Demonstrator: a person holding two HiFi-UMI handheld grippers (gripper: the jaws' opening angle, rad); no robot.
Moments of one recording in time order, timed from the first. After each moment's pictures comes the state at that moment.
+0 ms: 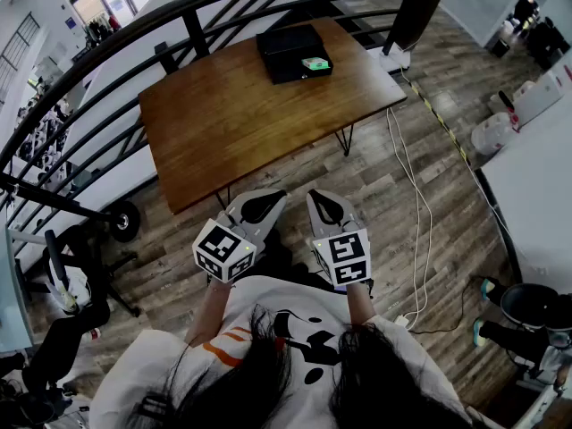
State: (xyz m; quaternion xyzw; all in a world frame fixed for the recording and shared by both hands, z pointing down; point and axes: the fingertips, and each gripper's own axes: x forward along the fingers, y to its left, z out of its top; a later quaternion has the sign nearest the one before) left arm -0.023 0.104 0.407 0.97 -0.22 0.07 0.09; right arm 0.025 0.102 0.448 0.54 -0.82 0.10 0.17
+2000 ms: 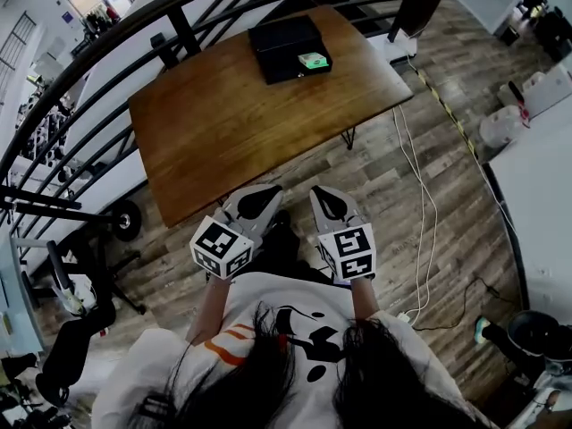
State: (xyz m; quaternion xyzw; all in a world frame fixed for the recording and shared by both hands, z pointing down) left arm 0.004 0.032 0.431 0.96 -0.23 0.09 0.12; right arm 0.066 0.038 0.479 0.53 -0.82 0.15 0.17
